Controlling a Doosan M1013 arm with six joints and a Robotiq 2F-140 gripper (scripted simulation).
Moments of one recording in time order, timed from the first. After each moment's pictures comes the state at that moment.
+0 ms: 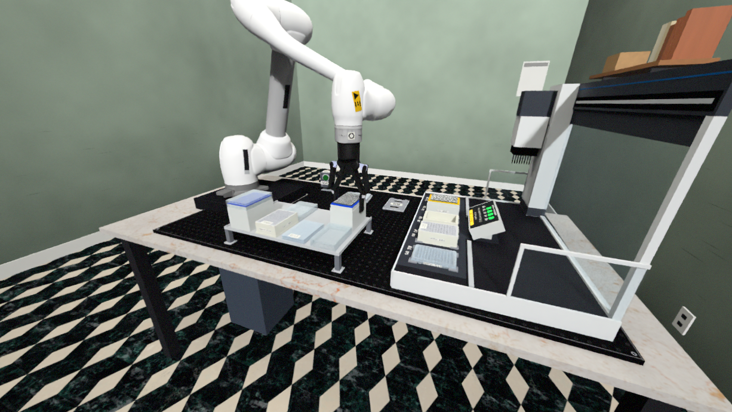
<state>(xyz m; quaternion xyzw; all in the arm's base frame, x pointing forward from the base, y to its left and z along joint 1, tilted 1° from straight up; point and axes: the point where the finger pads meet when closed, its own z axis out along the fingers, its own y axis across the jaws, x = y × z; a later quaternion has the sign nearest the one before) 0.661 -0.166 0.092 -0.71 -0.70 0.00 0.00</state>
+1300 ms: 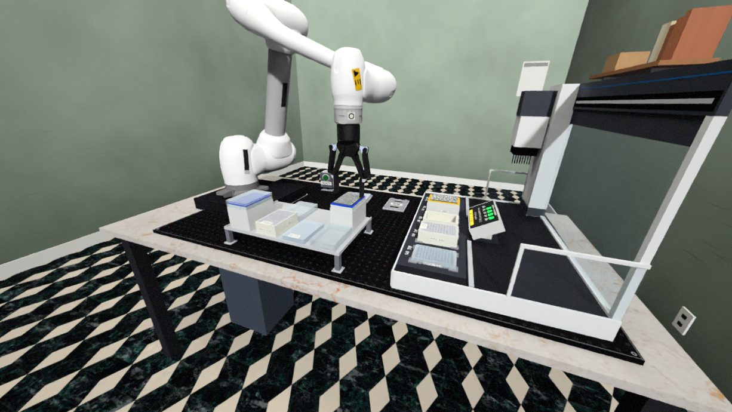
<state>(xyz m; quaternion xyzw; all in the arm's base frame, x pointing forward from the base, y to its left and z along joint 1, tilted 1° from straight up) 0.662 -0.166 0.150 -0.71 -0.70 0.00 0.00</state>
